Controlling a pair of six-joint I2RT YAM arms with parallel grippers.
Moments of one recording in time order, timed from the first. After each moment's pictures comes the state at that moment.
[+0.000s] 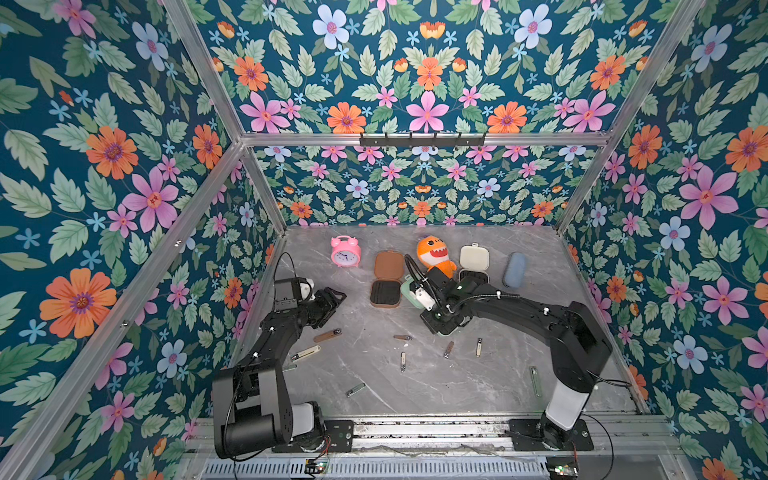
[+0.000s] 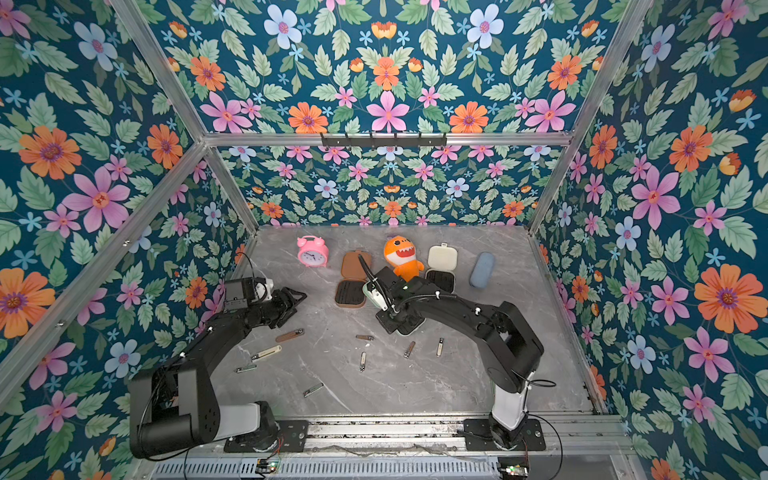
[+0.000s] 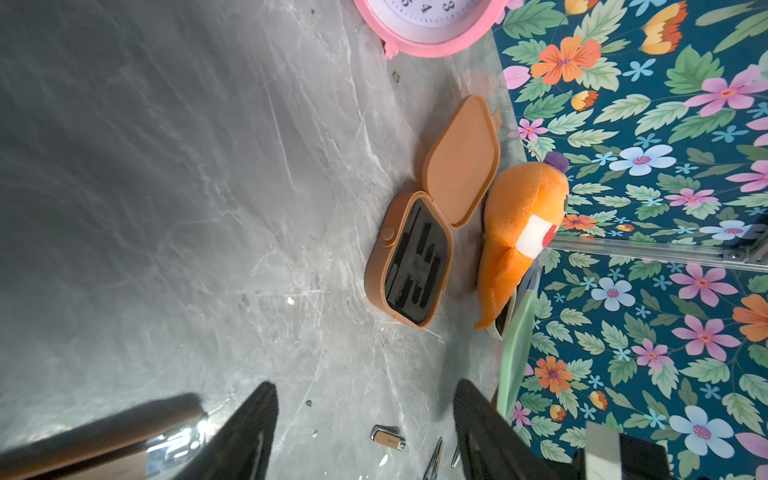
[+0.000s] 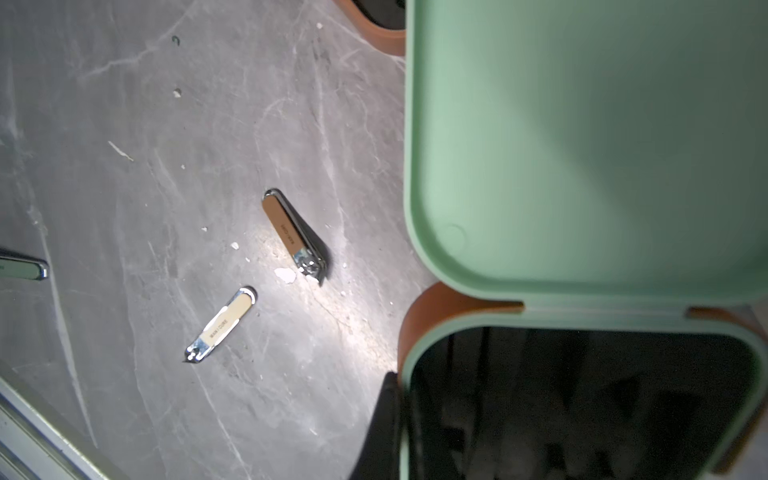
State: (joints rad) left arm 0.15 1.32 0.68 -0.22 0.61 -0.68; right arm 0.80 1.84 1.39 -0.76 -0.07 0.03
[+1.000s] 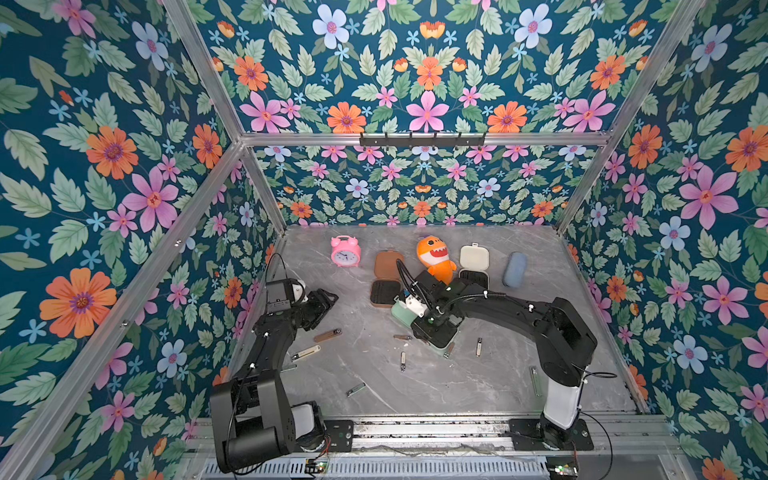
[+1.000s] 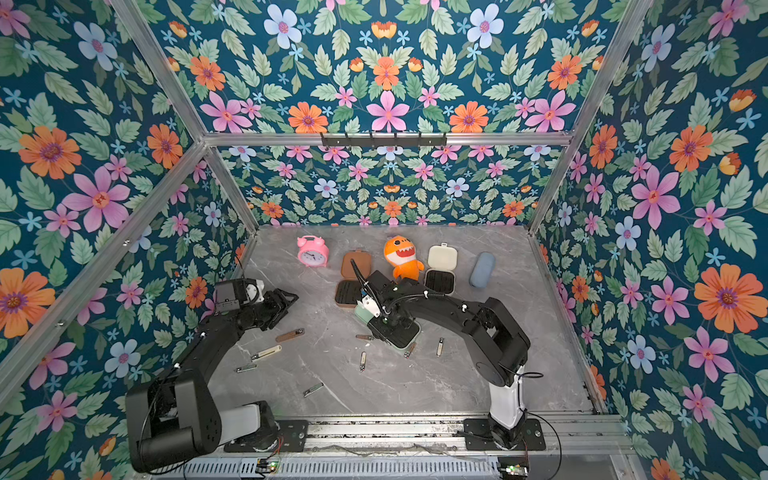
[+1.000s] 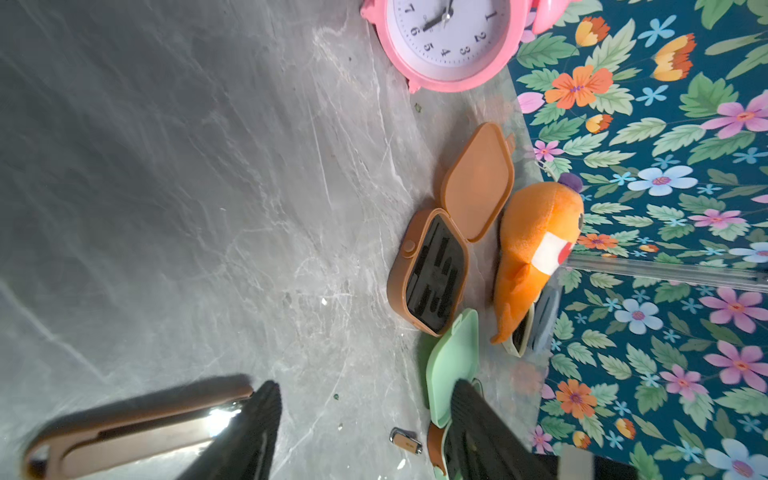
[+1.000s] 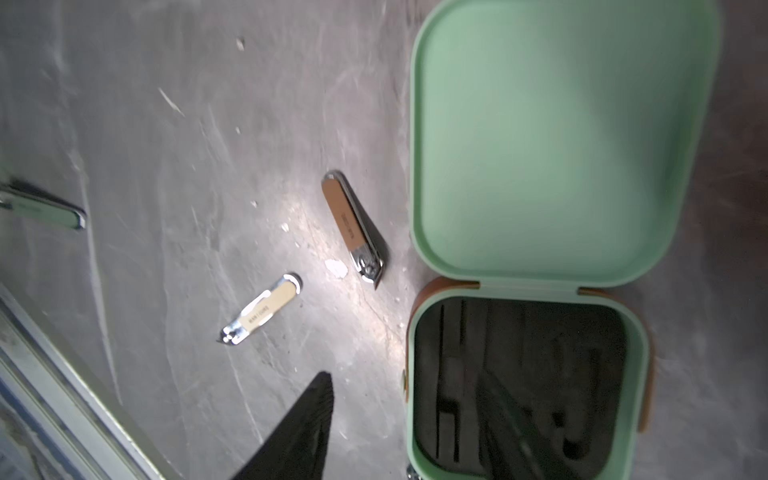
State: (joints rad) left arm 0.19 1.24 0.71 -0.35 0.53 -0.62; right arm 0.83 1.87 1.43 -0.77 -0.13 -0.01
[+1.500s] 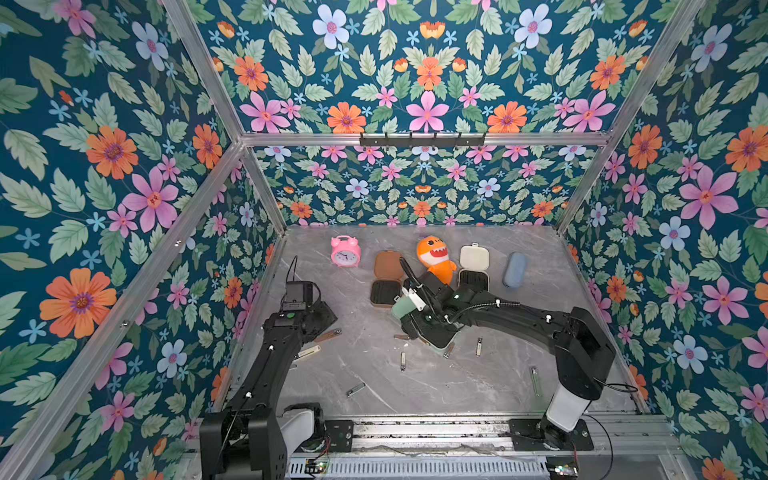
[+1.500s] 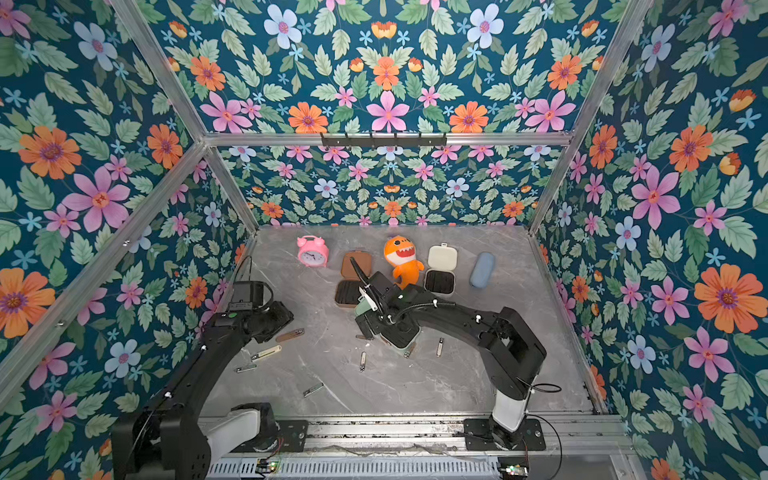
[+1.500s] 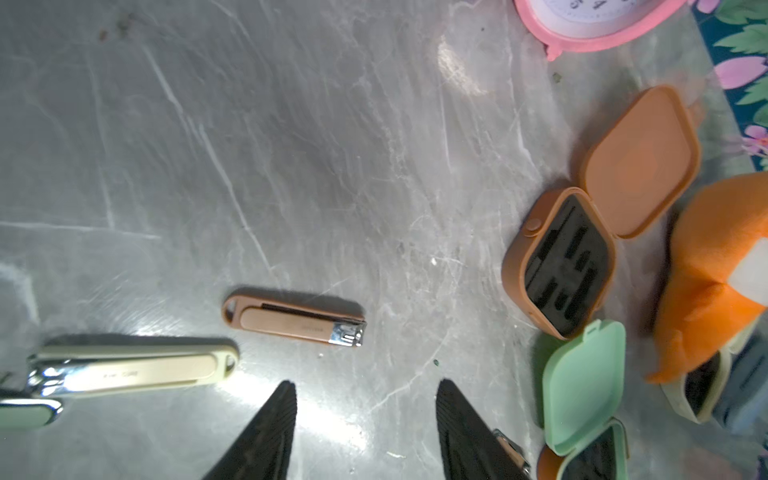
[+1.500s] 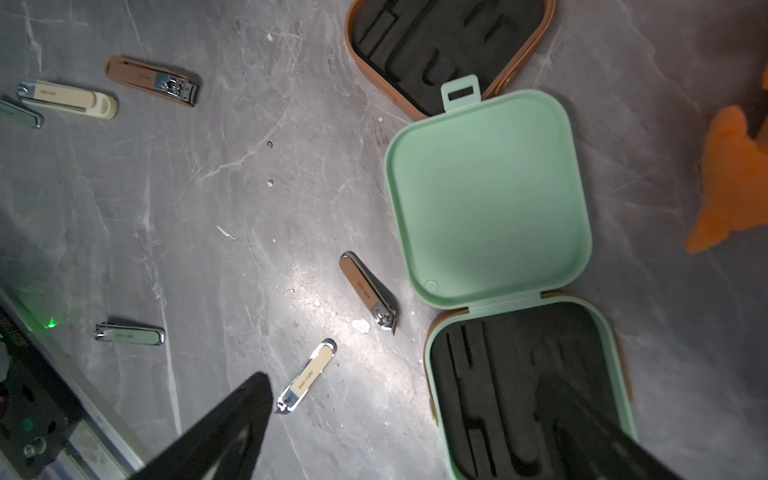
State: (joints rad) left arm -0.02 1.12 0.74 -0.67 0.04 -0.68; right arm 0.87 1.76 1.30 -0.58 -0.06 0.28
